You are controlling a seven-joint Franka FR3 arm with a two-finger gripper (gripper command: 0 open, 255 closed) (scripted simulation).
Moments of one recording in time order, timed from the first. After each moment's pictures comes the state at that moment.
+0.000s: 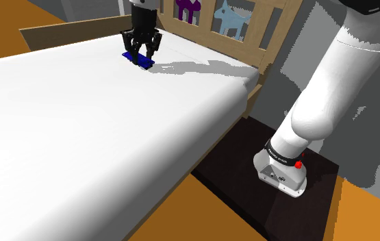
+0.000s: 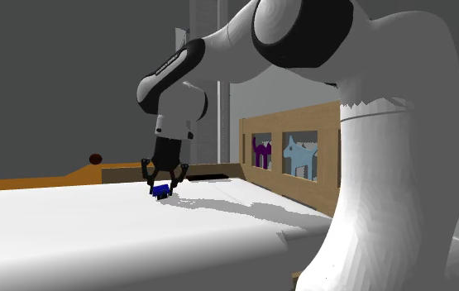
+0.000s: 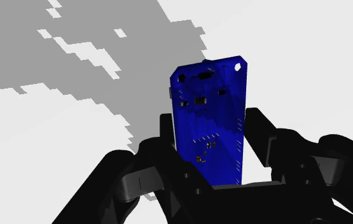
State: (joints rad) arm 0.08 0.06 0.28 -1.83 0.14 1.94 0.34
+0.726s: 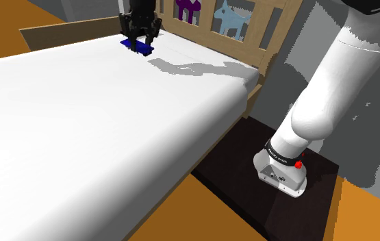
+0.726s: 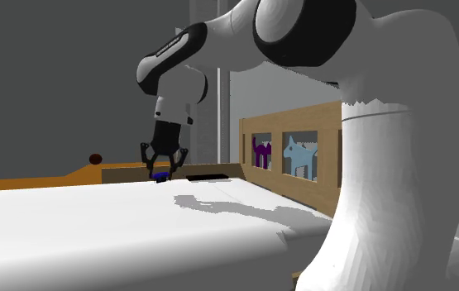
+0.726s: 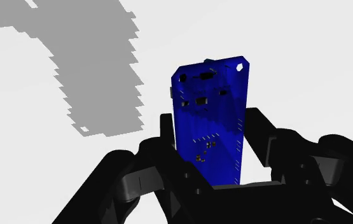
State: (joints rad) arm 0.08 0.05 0.28 -1.72 0.14 1.82 0.36
